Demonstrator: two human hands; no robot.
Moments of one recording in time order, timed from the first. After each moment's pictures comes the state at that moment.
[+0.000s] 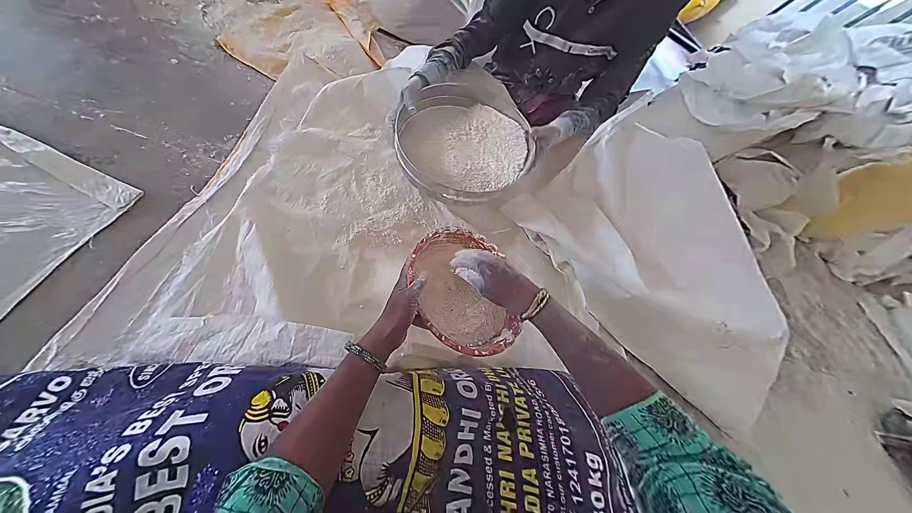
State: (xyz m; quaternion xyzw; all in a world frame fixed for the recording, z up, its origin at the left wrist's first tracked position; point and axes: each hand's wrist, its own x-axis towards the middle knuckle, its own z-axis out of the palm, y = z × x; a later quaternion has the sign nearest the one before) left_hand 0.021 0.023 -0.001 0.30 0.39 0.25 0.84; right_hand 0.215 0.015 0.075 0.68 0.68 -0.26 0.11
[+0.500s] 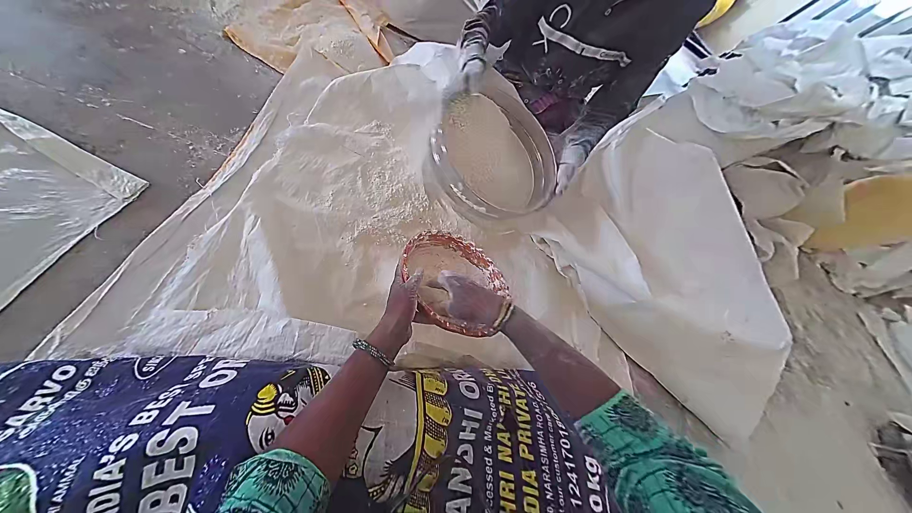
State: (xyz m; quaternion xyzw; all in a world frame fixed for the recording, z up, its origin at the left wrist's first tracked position) left_hand 0.029 0.026 -0.007 0.20 0.44 0.28 0.83; right_hand 0.158 0.019 0.063 0.68 0.60 -0.38 0.19
